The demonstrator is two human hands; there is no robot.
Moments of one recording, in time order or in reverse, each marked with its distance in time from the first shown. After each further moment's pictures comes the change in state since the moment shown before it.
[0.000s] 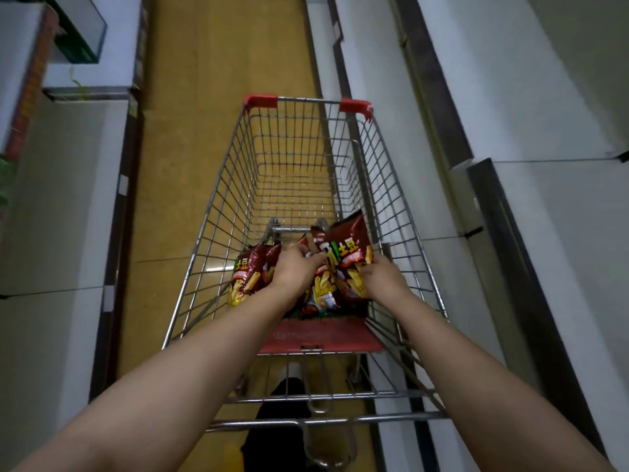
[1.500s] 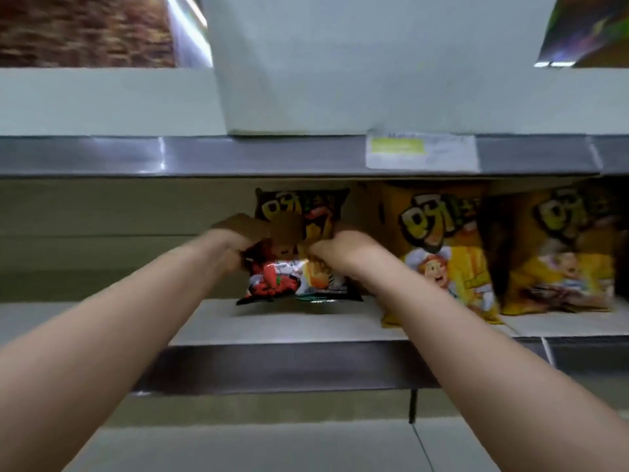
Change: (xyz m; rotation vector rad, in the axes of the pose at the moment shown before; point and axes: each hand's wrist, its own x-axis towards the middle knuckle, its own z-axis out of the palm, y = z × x) left_hand -0.606 0.289 0.286 0.316 -1.138 0.979; right_hand -0.651 0.162 -0.397 0.215 1.135 0.503
